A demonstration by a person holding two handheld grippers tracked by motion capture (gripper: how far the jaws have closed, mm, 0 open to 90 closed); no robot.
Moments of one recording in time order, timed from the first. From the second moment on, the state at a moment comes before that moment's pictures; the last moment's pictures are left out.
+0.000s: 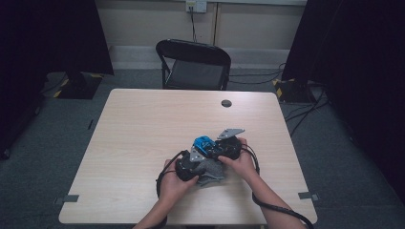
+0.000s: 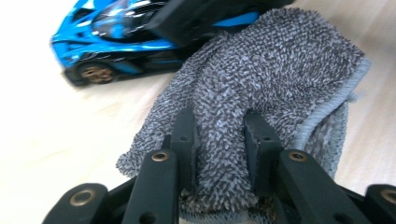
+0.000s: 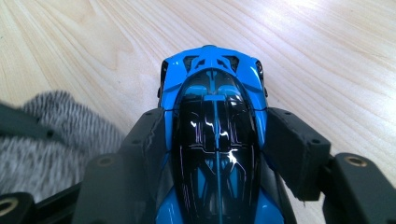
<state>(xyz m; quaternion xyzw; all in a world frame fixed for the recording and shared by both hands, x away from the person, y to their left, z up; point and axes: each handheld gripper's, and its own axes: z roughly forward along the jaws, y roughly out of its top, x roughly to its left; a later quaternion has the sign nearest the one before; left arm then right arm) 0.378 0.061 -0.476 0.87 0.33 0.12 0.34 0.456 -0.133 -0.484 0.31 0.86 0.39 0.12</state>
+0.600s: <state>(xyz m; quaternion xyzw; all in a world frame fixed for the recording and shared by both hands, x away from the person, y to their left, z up) 0.405 0.094 -0.475 0.86 0.37 0.13 0.32 0.455 -0.133 -0.484 0.31 0.86 0.39 0.12</state>
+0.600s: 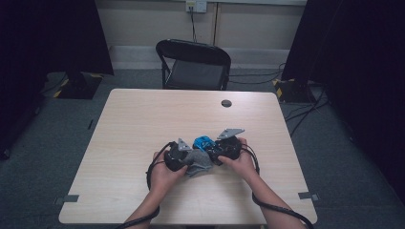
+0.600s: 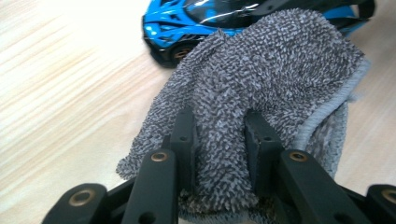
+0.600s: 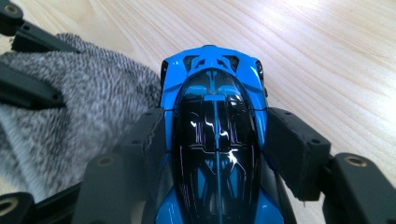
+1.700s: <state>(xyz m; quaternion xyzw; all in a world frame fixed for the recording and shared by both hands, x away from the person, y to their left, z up) 0.427 0.121 -0.472 0.84 0.42 0.14 0.30 0.454 -0.132 -0.484 0.31 0.86 0.39 0.13</state>
